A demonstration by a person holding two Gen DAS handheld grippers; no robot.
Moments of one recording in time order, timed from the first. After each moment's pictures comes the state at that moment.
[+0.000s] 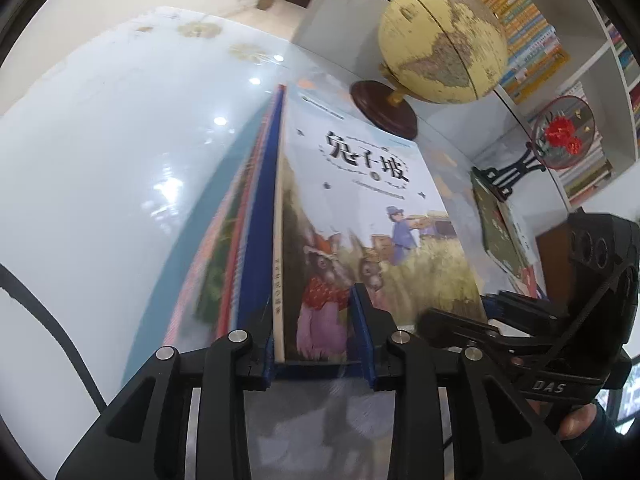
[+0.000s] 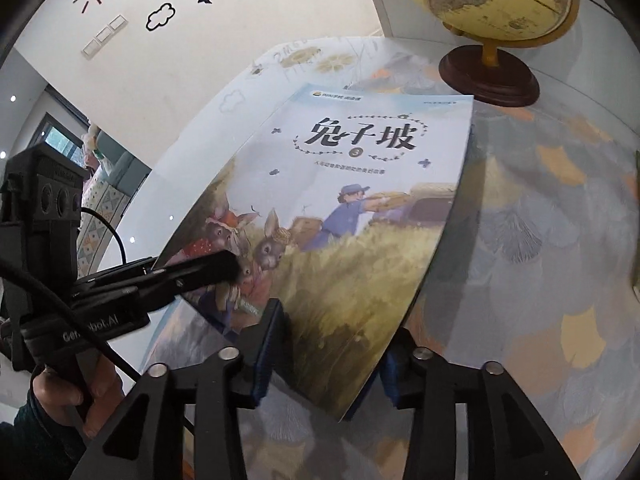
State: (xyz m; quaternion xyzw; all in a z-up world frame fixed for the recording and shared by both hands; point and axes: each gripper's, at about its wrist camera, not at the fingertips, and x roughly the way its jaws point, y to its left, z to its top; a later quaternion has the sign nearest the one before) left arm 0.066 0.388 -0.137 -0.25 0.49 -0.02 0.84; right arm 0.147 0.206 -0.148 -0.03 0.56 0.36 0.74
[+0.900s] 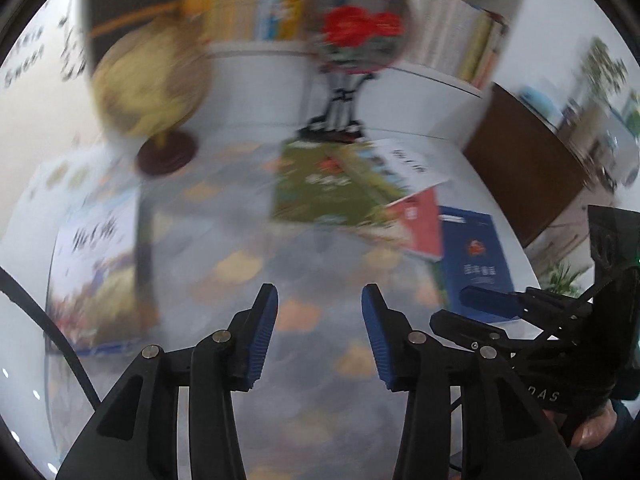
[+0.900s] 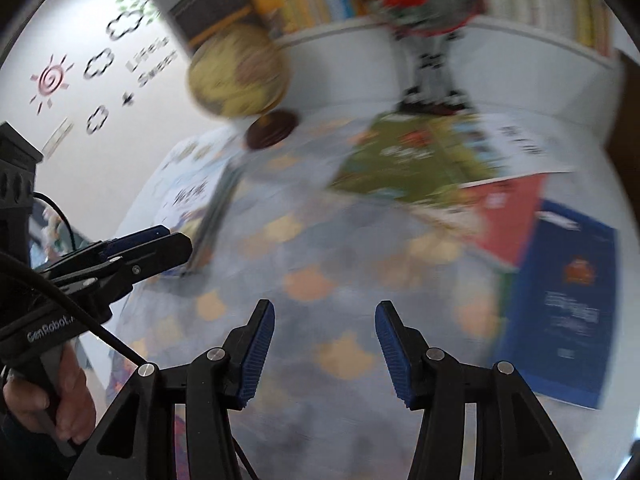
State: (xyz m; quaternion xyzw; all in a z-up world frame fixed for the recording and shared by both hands) left arm 0.069 0.042 -0.007 -0.02 0.46 -0.11 0.88; right arm 0.067 -0.115 -0.066 0.06 0.49 0.21 0.84
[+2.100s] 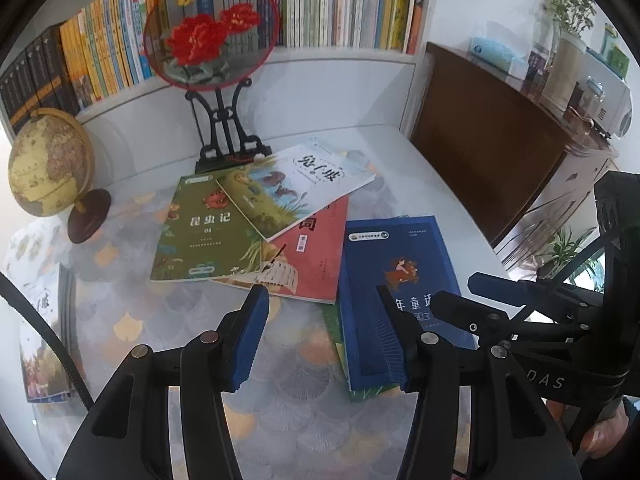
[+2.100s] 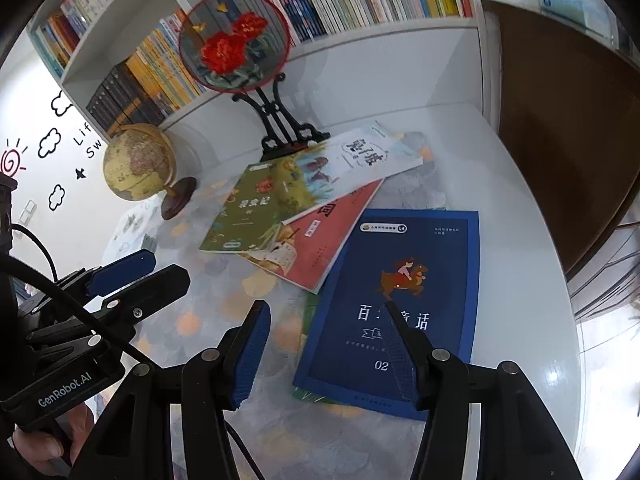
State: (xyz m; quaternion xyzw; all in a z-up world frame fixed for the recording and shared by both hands) left arm 0.104 -0.129 -0.011 0.05 0.46 -0.14 0.87; right arm 0.087 -0.306 -0.057 0.14 0.48 0.12 0.86
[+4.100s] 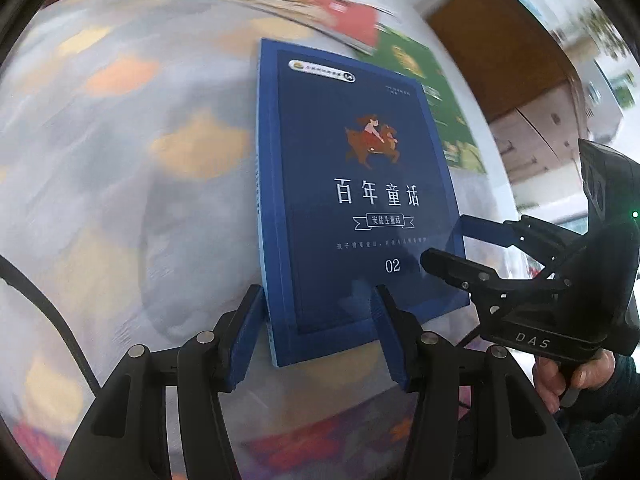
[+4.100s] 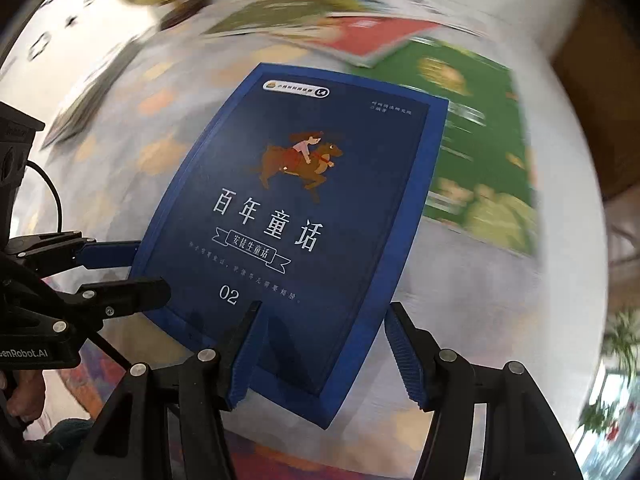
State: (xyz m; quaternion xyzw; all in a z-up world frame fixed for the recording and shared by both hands) left arm -0.007 -0.015 -0.161 -0.11 0.63 -0.20 0.74; right arm -0.005 -0.211 -0.163 -0.06 0.62 0.15 0.77
